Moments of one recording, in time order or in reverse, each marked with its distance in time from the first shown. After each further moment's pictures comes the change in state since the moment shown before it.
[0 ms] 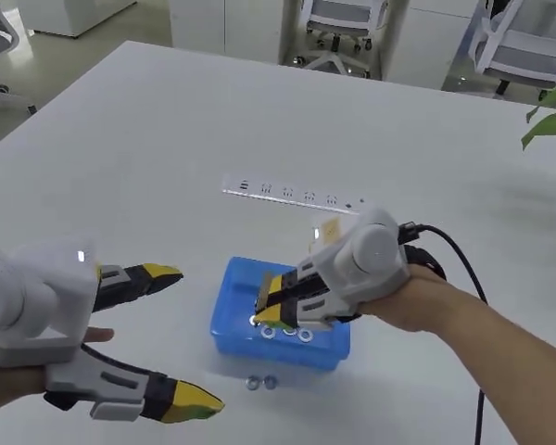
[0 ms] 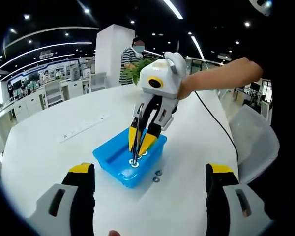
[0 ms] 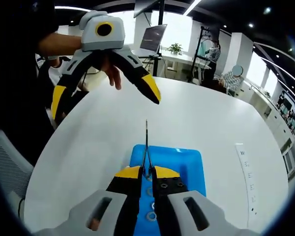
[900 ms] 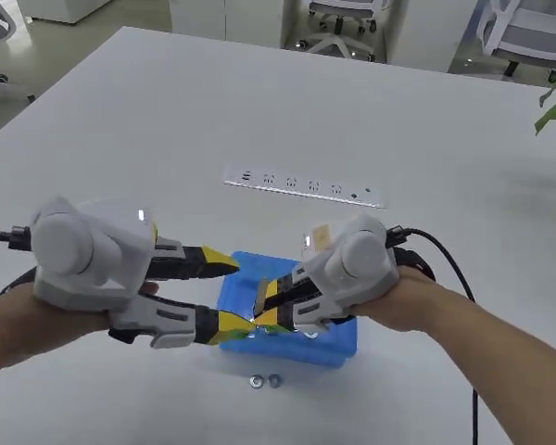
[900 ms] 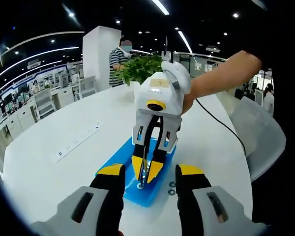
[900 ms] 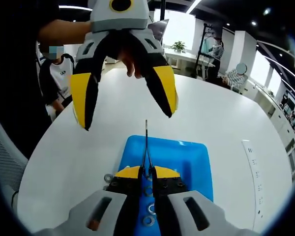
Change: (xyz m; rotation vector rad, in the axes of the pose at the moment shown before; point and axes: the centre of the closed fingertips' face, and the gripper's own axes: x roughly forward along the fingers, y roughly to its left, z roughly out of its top) left arm 0.042 0.025 0.021 0.115 0.023 -0.075; right arm 0.022 -0.005 -0.019 -0.009 0.010 0.038
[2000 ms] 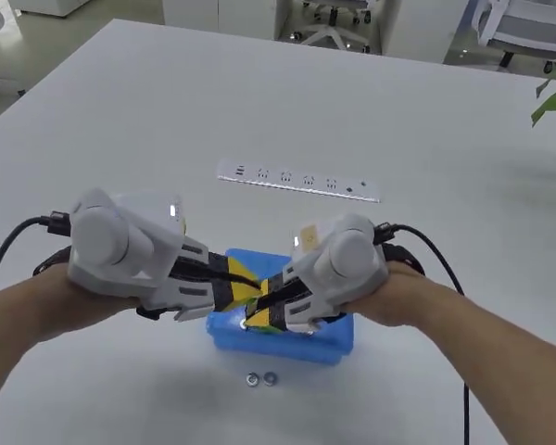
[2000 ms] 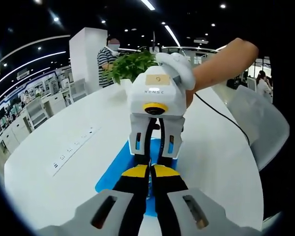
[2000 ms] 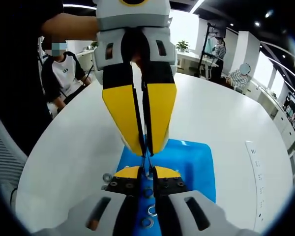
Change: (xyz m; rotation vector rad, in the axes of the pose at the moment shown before) left arm 0.024 0.008 -0.004 0.094 0.031 -0.056; right arm 0.006 0.001 -0.002 -0.016 0.008 0.022
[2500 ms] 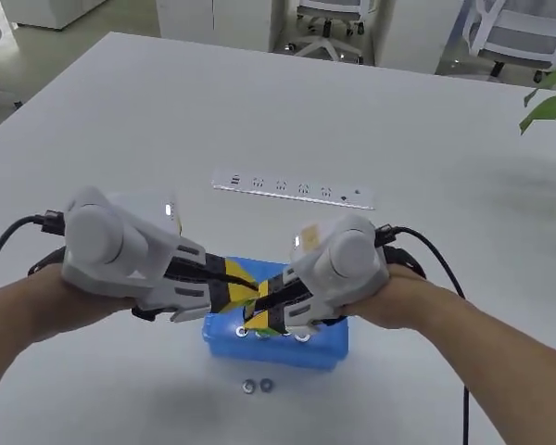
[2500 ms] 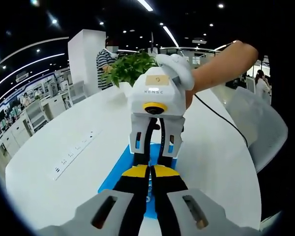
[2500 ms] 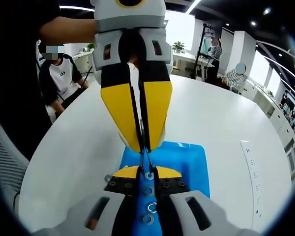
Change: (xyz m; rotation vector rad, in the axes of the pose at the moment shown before) left arm -0.005 -0.006 0.018 0.015 -0.008 -0.005; right arm -0.013 -0.001 0.007 0.019 -0.009 -0.032
